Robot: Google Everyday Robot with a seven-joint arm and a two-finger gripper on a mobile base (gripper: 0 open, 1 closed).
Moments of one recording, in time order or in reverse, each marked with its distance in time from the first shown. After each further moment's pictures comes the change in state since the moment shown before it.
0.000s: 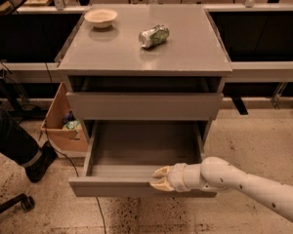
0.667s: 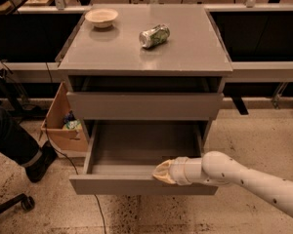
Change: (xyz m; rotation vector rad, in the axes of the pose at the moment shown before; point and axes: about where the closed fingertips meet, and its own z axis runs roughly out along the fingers) arm -0.012 -0.026 -0.009 0.047 0.000 -0.031
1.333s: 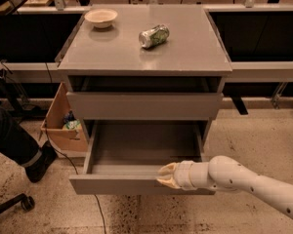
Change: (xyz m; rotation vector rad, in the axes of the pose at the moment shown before) arm -0.001 0.014 -0.025 0.018 0.018 0.011
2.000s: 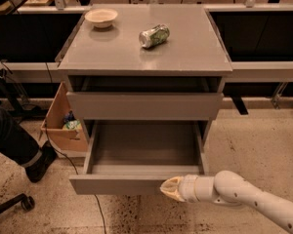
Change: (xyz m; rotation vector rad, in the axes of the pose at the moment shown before) arm 0.055 0.025 0.009 -0.025 -0.041 0.059
